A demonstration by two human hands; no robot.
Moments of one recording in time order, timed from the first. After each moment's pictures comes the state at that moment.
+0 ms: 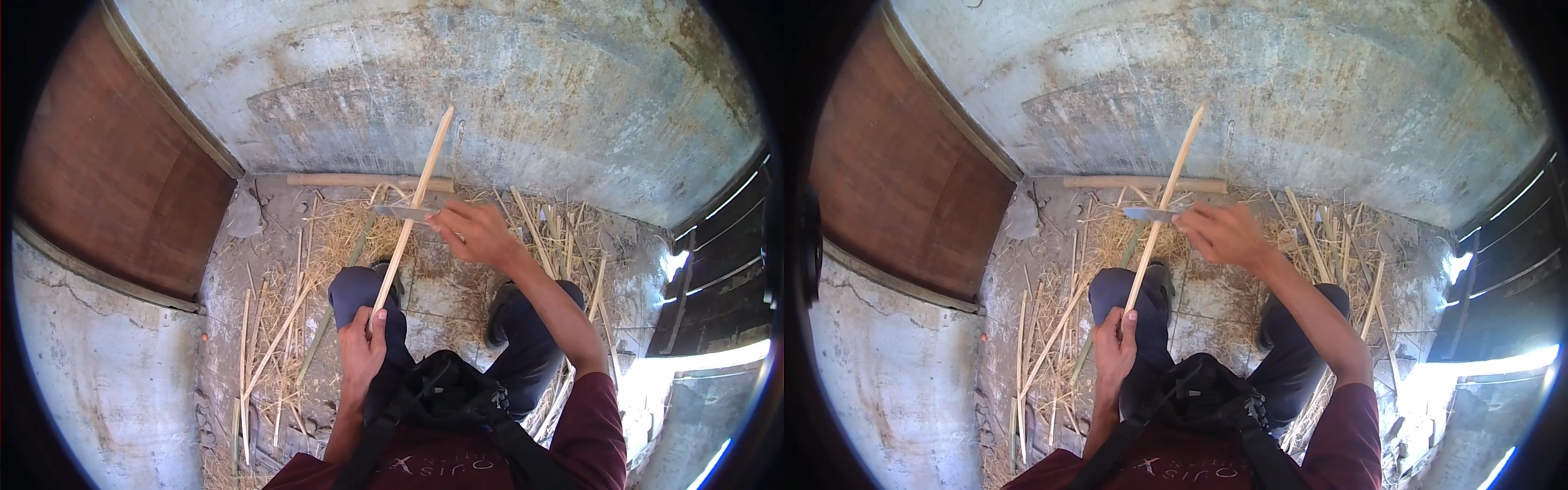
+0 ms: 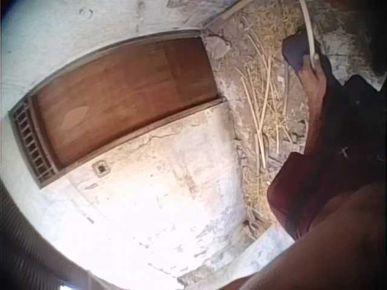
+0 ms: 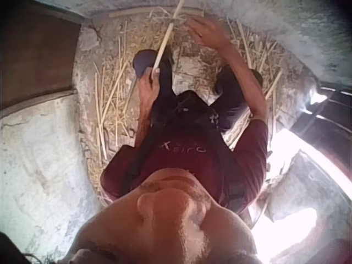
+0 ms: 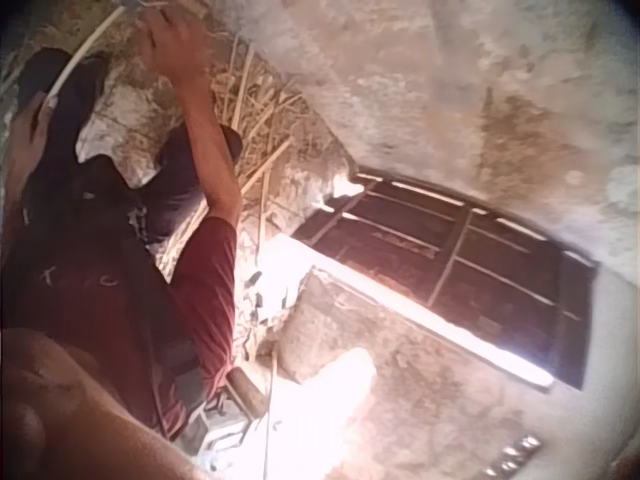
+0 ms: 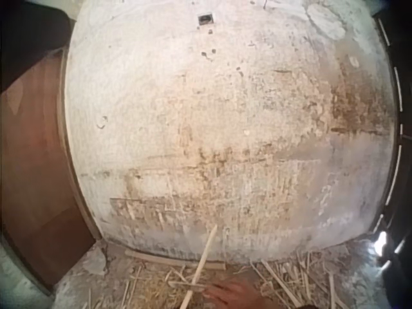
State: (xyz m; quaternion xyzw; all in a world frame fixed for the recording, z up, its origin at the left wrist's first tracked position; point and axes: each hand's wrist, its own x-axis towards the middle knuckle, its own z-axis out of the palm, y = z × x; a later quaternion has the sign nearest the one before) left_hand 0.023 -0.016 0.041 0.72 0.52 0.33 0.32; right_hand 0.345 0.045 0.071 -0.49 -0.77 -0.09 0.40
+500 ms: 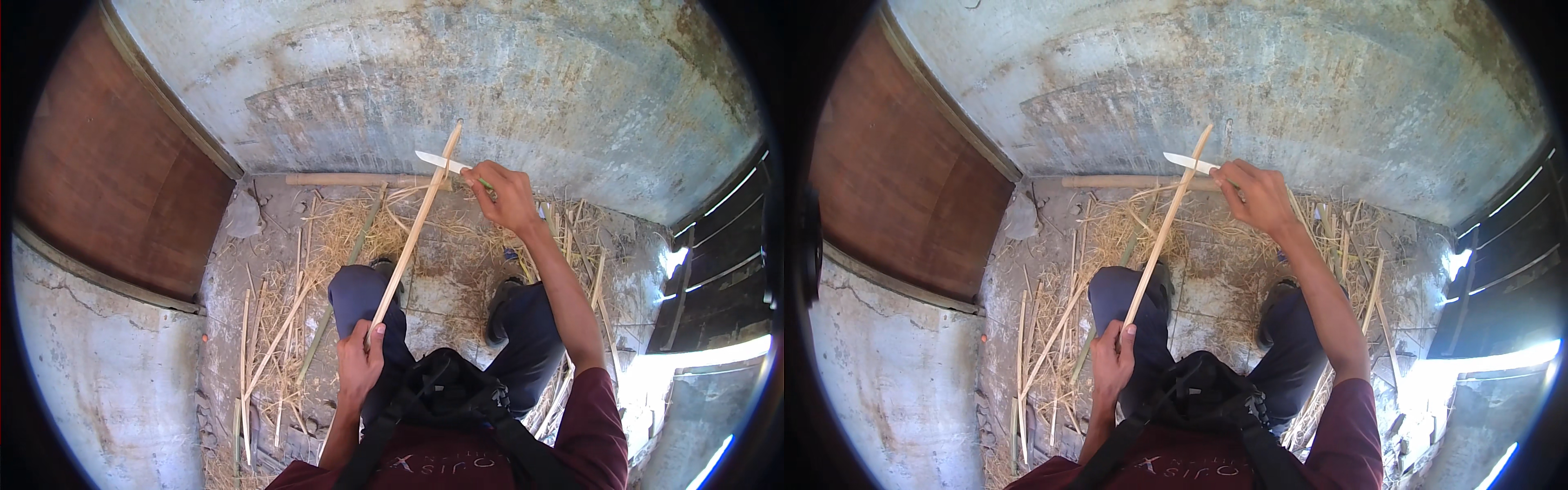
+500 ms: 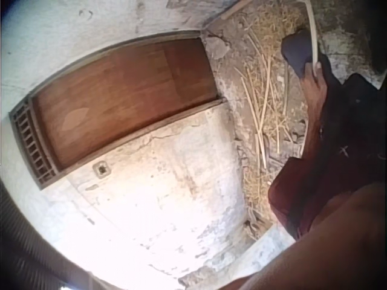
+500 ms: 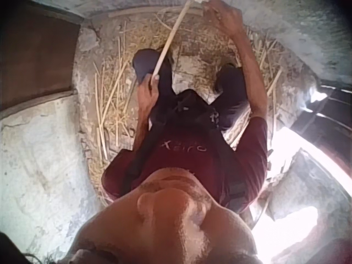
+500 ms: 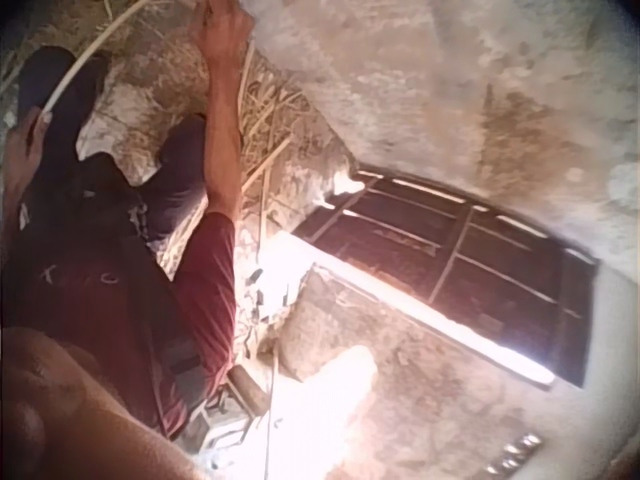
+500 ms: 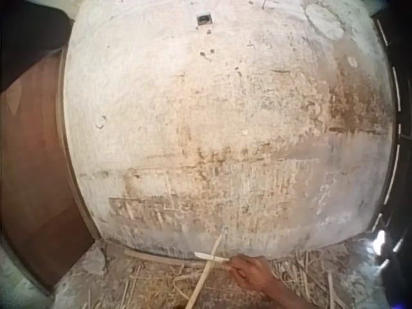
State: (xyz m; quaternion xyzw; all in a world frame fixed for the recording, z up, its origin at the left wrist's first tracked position) left_hand 0.005 -0.035 0.039 0.74 0.50 0.32 0.32; right_hand 0.393 0.048 0.092 -0.57 -0.70 -0.09 0.41
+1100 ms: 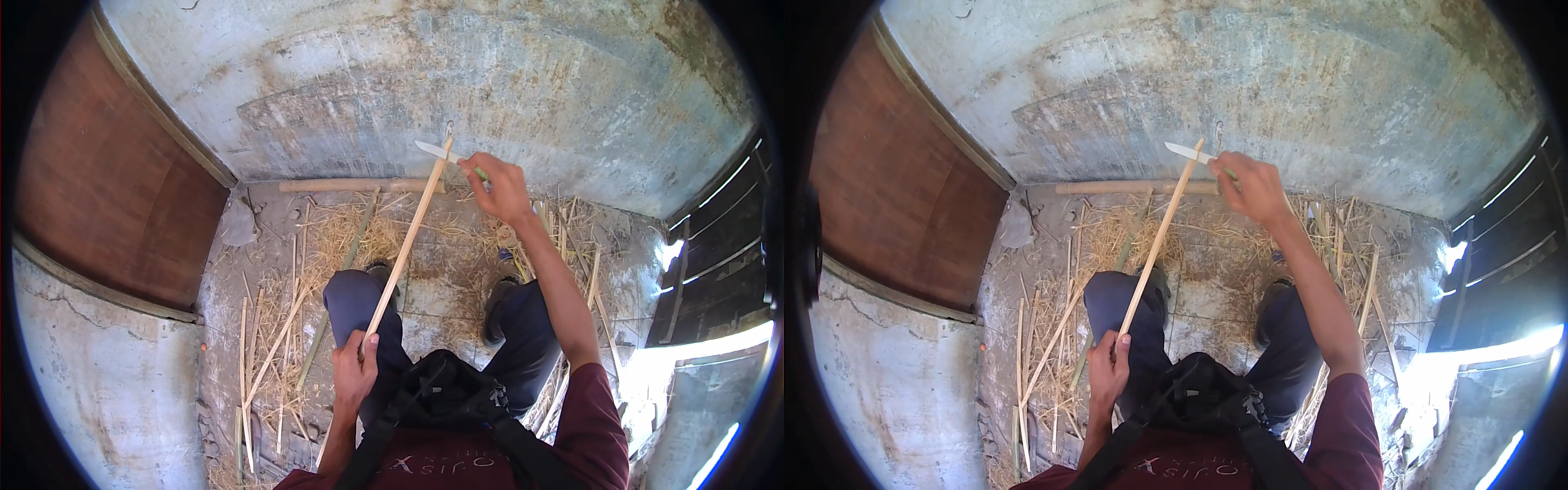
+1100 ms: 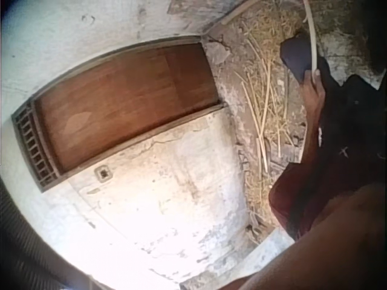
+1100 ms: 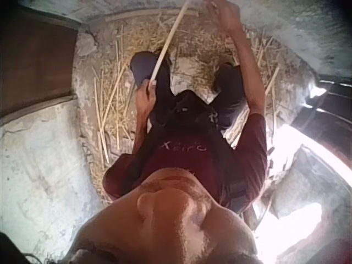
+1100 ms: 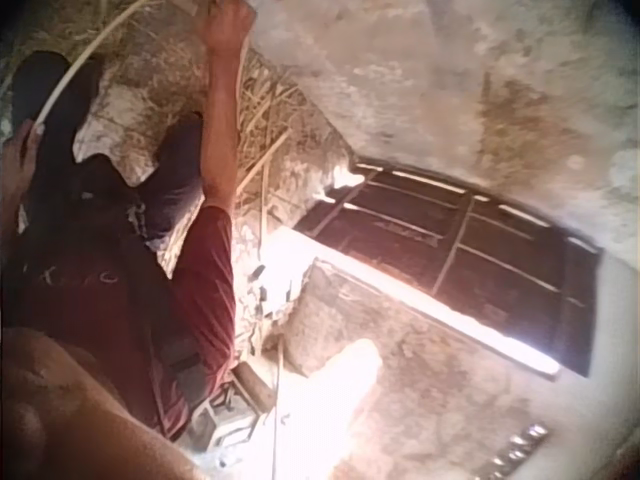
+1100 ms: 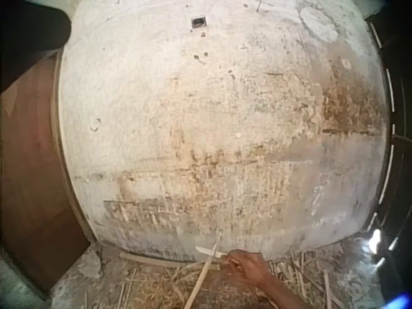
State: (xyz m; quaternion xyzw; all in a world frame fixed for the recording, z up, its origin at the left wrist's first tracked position) left_hand -0.006 -0.040 0.033 0.75 0.51 0.27 0.32; right_hand 0.402 0.057 0.085 -0.59 -0.69 -0.09 0.42
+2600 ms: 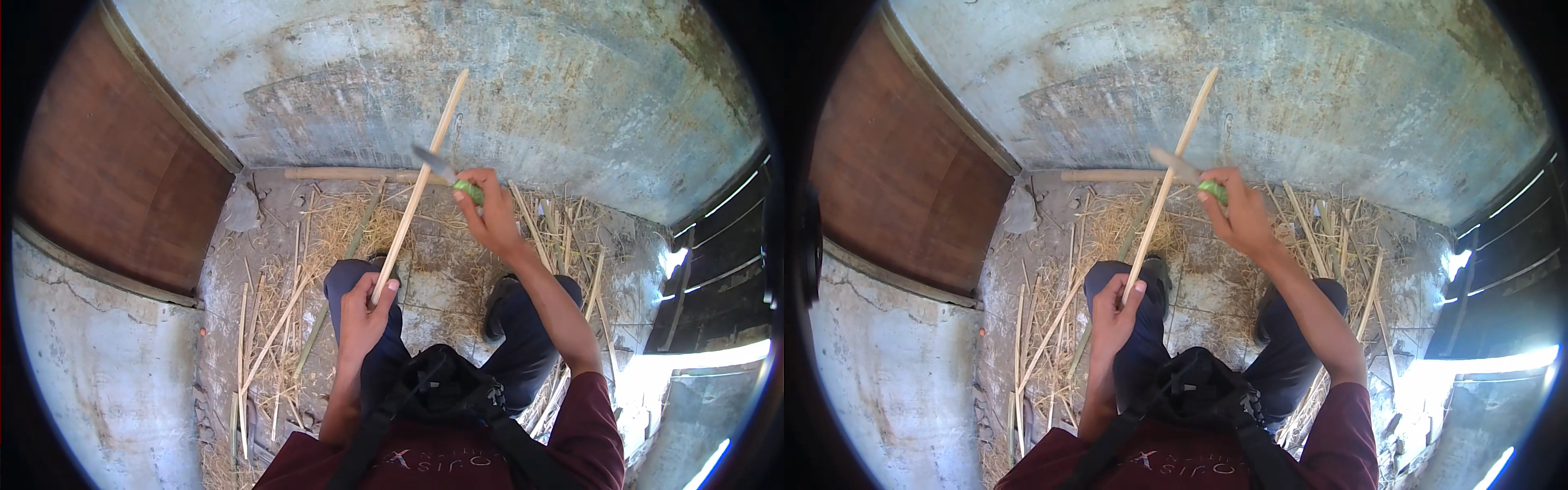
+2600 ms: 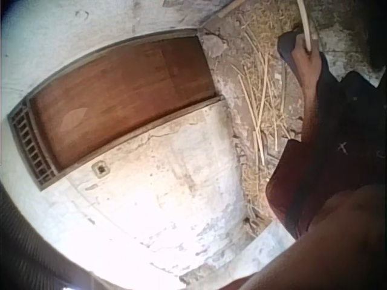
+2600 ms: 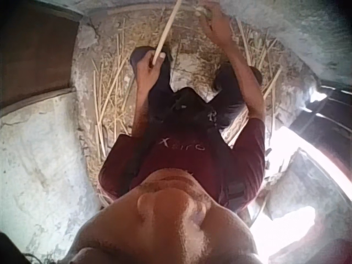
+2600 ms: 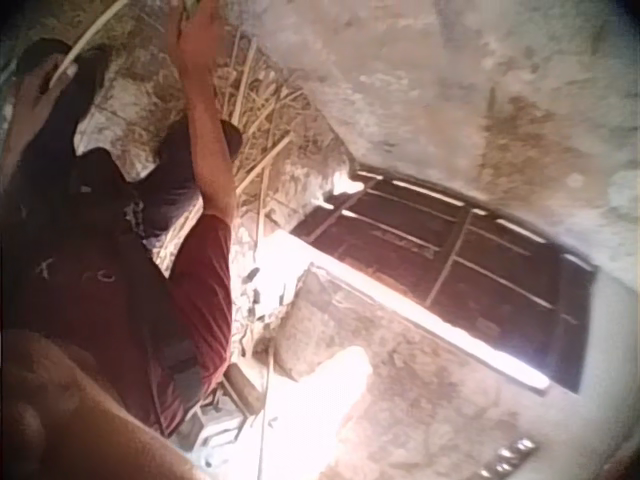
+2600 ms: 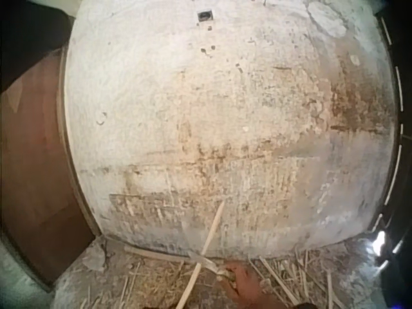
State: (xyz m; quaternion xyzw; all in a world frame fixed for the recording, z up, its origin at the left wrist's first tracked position) left_hand 0.051 0.016 0.054 0.69 0.46 0.35 0.43; right_hand 0.354 0.034 0.069 -0.55 -0.64 0.05 0.54
